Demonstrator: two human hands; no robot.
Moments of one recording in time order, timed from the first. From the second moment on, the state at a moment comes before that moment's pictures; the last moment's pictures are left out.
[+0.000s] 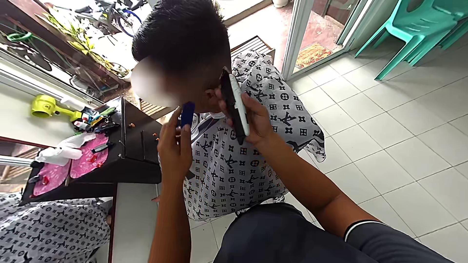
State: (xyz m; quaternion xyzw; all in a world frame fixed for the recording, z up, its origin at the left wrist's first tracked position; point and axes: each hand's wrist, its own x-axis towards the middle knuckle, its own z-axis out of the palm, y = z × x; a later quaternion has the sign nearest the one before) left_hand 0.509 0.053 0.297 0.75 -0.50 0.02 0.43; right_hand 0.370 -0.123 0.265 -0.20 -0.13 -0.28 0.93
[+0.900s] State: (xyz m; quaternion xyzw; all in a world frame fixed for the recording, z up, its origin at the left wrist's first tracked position) left_hand 0.501 -0.002 0.334 0.64 -0.47 -0.01 0.60; right_hand 0.308 -0.187 0.272 -0.80 0.19 -0.23 0.53
